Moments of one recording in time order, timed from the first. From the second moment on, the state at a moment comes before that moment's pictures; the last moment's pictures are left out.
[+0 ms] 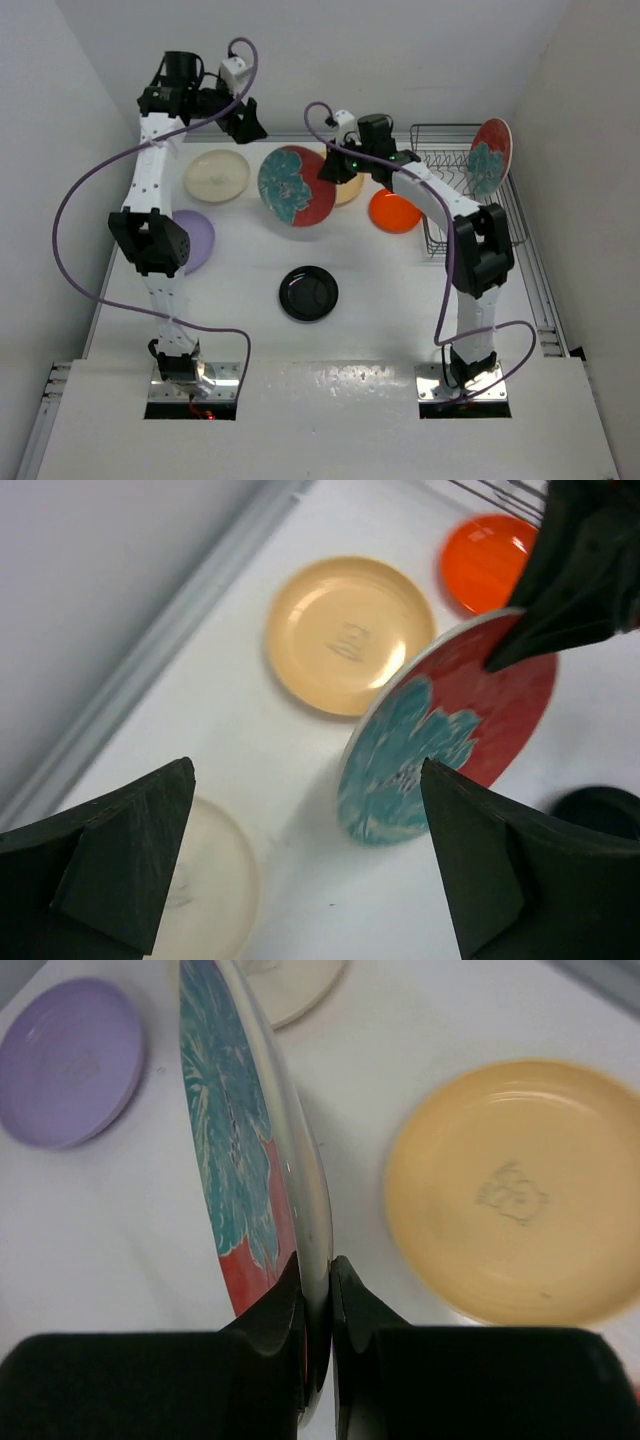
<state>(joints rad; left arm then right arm) -0.03 2.13 2.39 -0.99 0.84 0.57 0.44 2.02 1.63 -0.19 -0.49 -0.01</state>
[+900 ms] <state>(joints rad) 0.14 2.04 2.15 -0.85 0.25 0.39 -0.16 1.85 1.76 -0.19 0.32 -0.43</state>
